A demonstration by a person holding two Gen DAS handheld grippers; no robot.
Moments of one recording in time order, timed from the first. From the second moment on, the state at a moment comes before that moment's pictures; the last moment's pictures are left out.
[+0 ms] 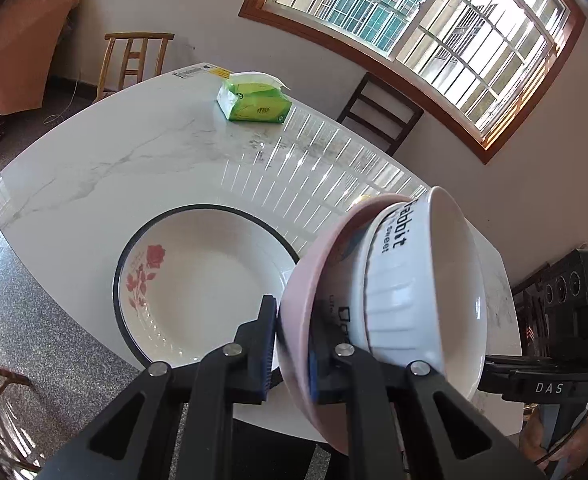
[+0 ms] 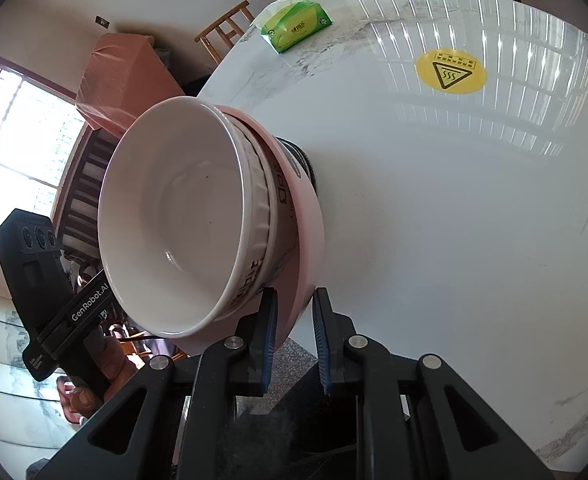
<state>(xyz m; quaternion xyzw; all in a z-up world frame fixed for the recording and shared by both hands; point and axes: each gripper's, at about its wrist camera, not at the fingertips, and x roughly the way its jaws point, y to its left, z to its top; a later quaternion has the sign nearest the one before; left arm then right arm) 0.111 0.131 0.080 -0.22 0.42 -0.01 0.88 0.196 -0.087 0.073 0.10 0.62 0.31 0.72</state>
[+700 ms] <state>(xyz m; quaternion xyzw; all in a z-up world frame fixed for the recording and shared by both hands) 0.135 0.208 0.049 -0.27 0.44 0.03 0.86 0.221 -0.019 0.050 0.07 0.66 0.32 0.68</state>
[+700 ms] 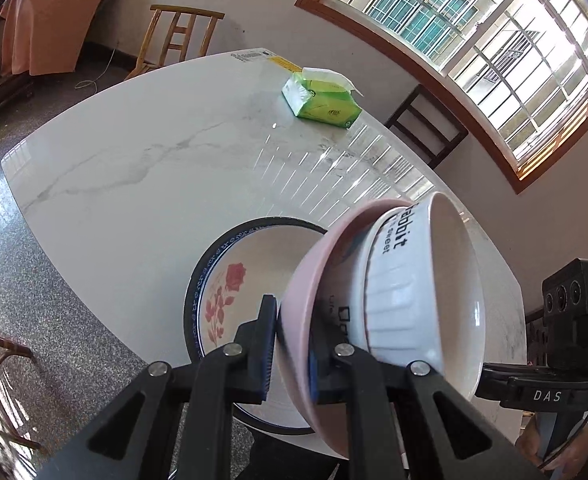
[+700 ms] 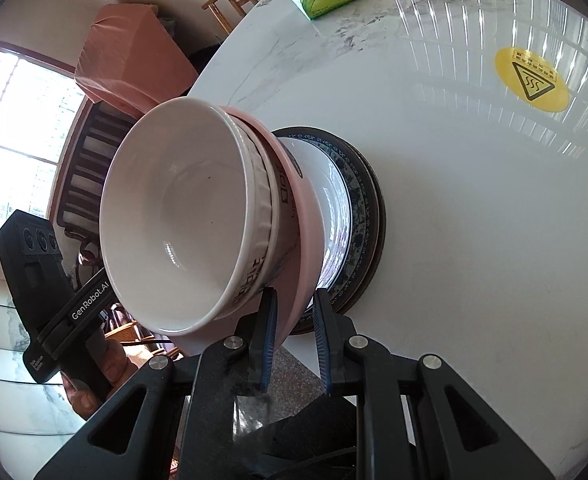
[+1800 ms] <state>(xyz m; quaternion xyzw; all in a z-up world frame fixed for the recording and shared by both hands) 0.111 0.217 0.021 -0.18 0.35 0.15 0.91 0.210 -0.028 0.070 0.06 0.52 0.31 0.79</state>
